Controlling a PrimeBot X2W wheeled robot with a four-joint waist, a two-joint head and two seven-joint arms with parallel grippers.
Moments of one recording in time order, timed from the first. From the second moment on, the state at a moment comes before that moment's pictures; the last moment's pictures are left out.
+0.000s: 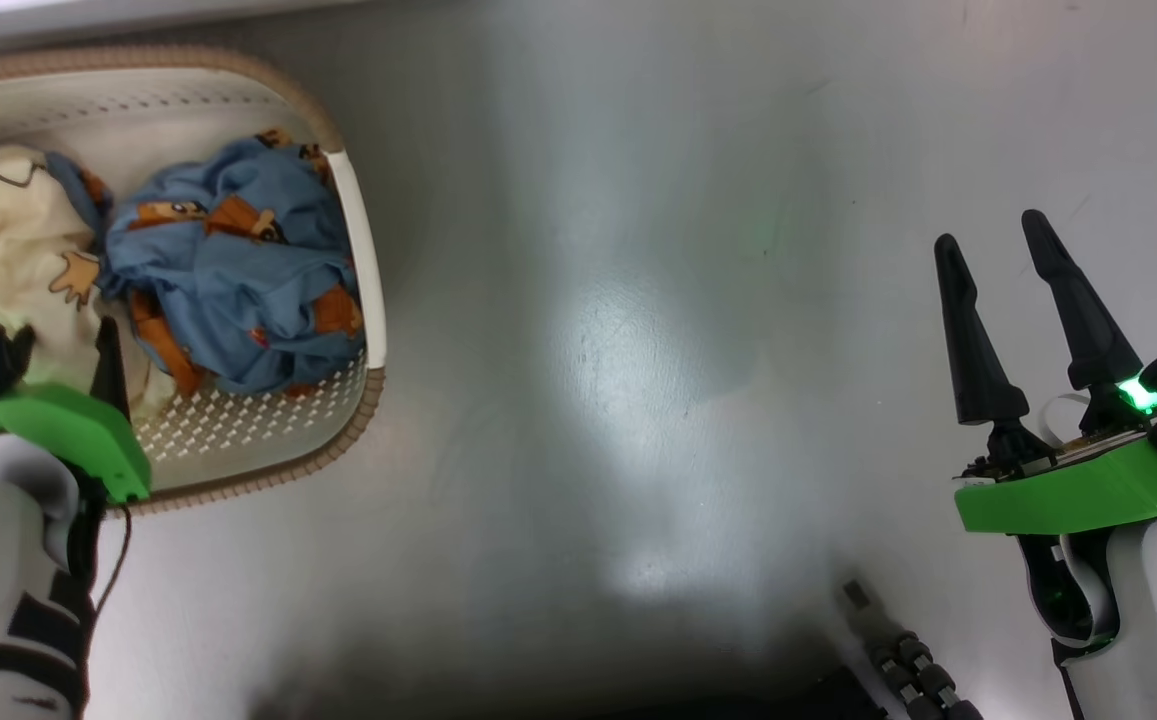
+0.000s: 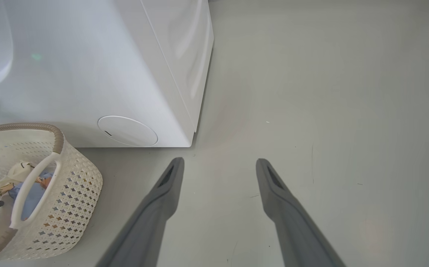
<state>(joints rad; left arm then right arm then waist) -0.80 0.22 -0.01 1.11 -0.17 -0.09 -0.25 -0.31 -0.20 0.05 -0.01 0.31 0.13 -0.25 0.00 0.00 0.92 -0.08</state>
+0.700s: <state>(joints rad) -1.00 0.27 -0.06 1.23 -0.12 0.00 -0.09 -0.33 -0.19 0.05 -0.04 0.31 0.13 -0.26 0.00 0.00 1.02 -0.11</state>
